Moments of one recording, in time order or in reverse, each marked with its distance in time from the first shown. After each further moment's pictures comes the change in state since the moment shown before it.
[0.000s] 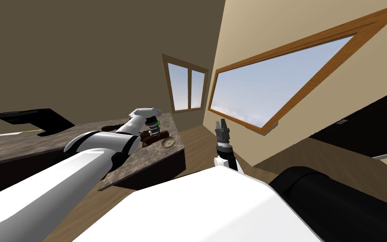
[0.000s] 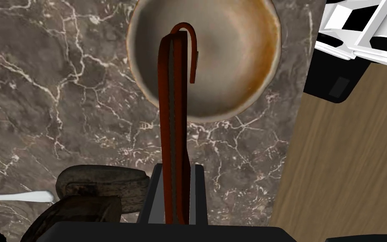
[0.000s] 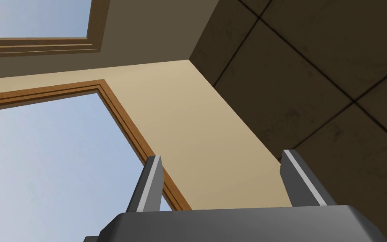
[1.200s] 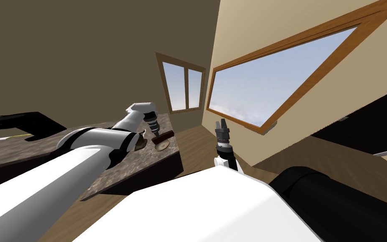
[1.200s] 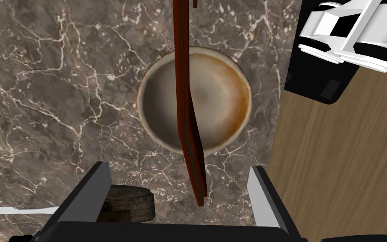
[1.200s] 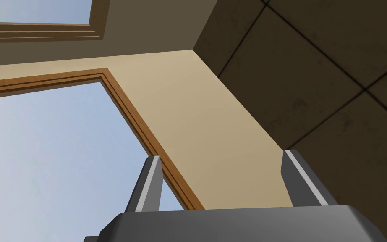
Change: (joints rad) left arm -0.057 0.022 0.002 -0.037 0.038 0.090 0.035; right arm 0.000 0.000 0.000 0.000 0.000 0.000 0.000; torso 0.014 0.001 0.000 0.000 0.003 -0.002
